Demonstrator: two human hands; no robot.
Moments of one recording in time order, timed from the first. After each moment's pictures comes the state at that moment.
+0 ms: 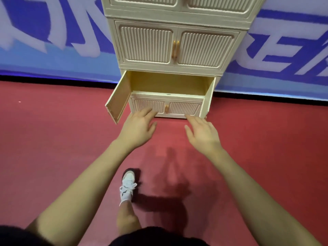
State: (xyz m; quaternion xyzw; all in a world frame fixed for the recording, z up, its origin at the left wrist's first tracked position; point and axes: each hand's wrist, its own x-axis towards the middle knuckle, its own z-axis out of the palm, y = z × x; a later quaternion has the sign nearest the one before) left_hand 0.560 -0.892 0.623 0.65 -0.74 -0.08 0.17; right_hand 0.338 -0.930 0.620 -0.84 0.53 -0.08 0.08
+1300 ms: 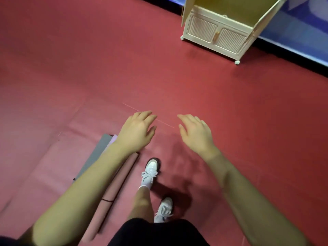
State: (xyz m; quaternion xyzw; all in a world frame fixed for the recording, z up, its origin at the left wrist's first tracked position) left_hand 0.315 -0.176 0.594 0.78 -0.58 -0.20 0.10; right_hand 0.146 -0.304 0.572 -0.93 0.32 -0.05 0.15
